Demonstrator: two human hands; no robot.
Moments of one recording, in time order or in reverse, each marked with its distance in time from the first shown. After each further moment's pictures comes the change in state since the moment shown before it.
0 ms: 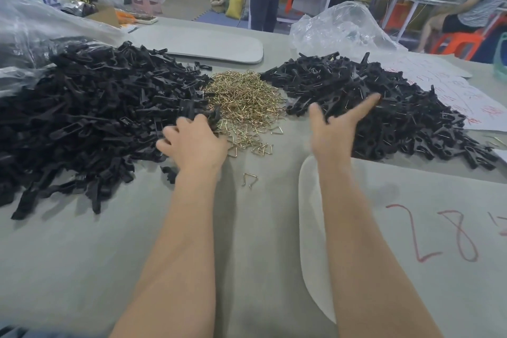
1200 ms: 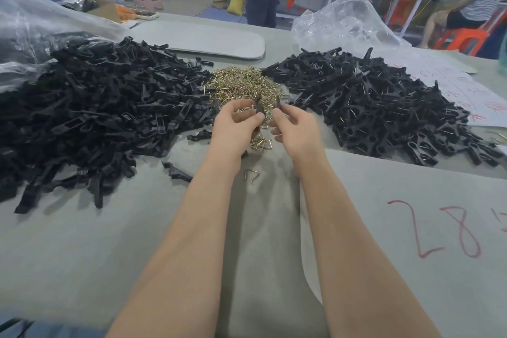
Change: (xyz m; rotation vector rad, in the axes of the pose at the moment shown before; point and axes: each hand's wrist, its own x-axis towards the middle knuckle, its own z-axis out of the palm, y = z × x) left_hand -0.011 0.031 0.016 -1.320 -0.369 0.001; right_hand -0.016 0.006 0.032 -0.011 -0.375 0.003
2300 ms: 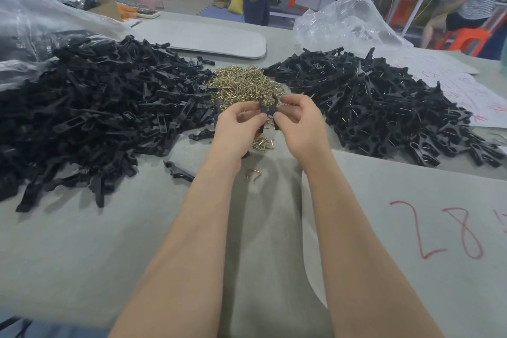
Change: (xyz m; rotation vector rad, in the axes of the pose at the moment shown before) left_hand 0.003 0.000 0.000 0.063 -0.020 0.003; right_hand -0.001 -0.005 -0.005 -0.078 0.007 -0.119
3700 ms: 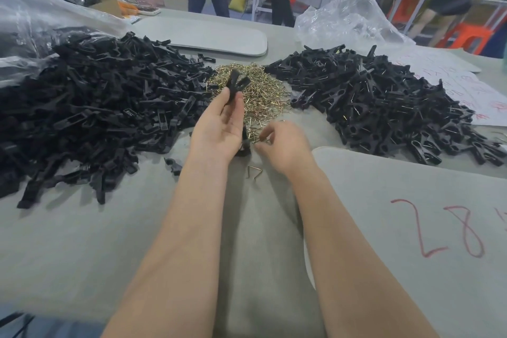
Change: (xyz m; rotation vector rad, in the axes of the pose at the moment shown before) left_hand -0.003 0.019 -0.020 -1.042 0.067 -0.259; right_hand -0.005 0.015 0.017 -0.789 -0.245 0.032
